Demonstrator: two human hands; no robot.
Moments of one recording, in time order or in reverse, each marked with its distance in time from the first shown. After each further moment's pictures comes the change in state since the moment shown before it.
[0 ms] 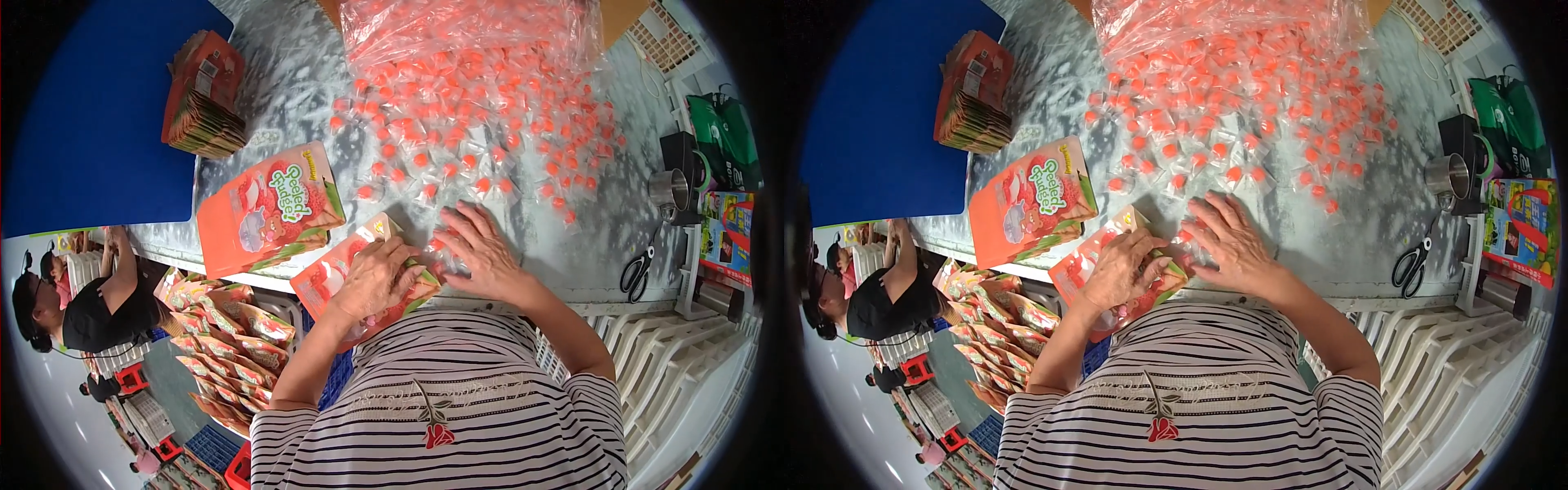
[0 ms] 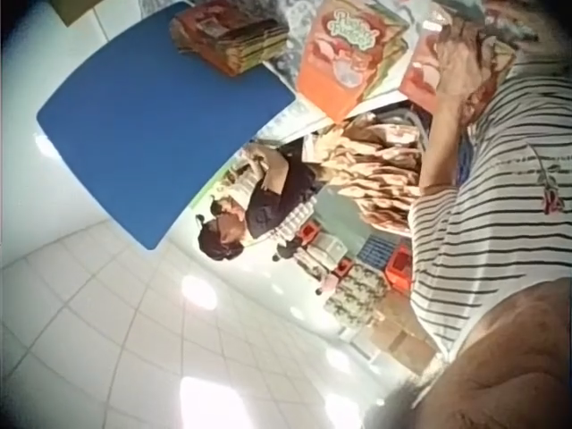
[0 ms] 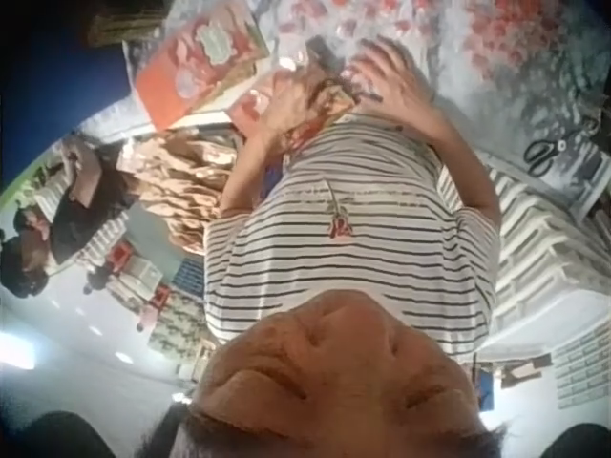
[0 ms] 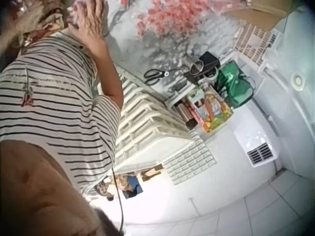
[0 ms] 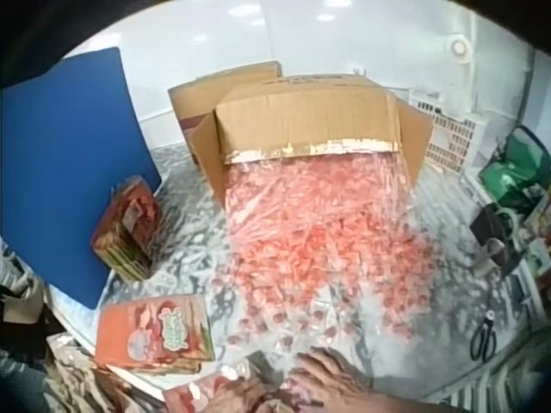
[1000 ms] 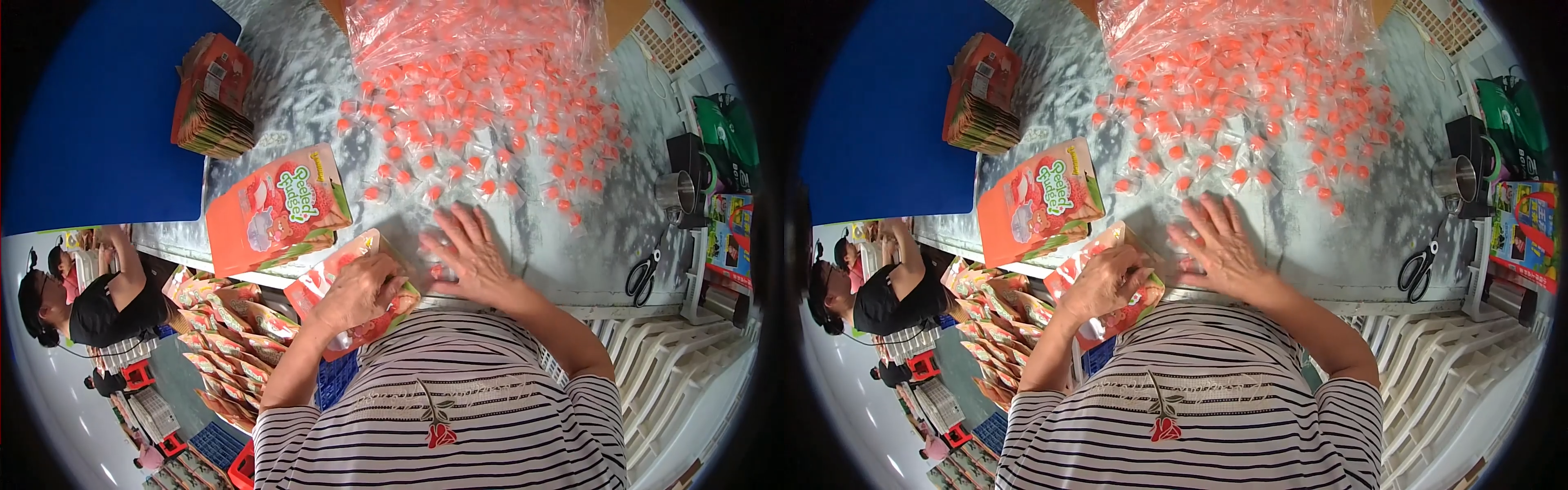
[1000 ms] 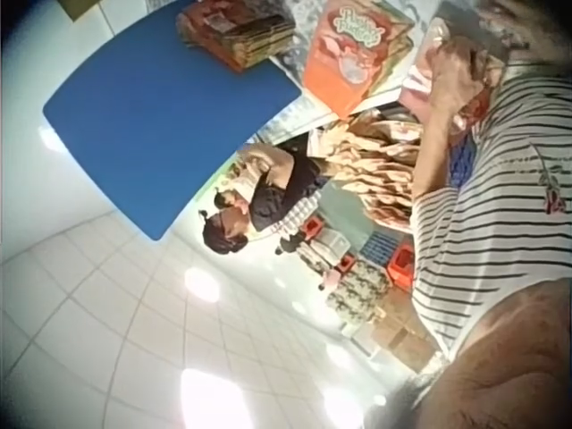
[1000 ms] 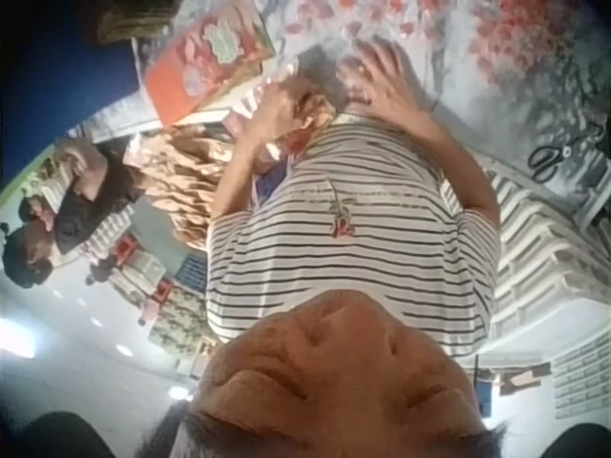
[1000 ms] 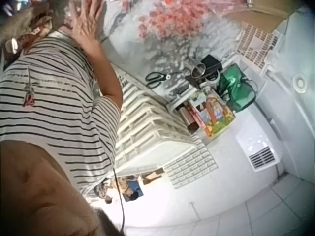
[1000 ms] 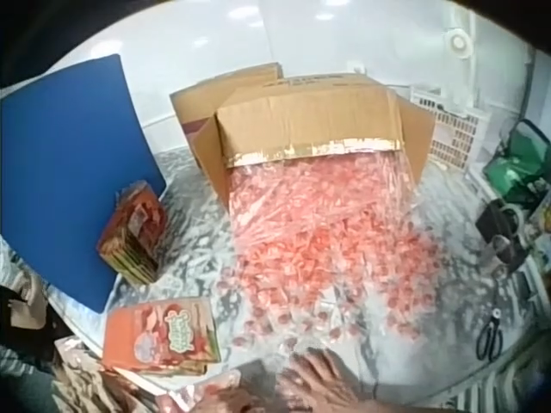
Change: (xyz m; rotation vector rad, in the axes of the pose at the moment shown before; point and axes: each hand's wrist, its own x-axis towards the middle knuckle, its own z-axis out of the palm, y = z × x) left_hand -0.016 0.009 -0.033 -0.106 -0.089 -0.053; right_hand 0.008 -0.017 0.010 -0.050 0.049 0.000
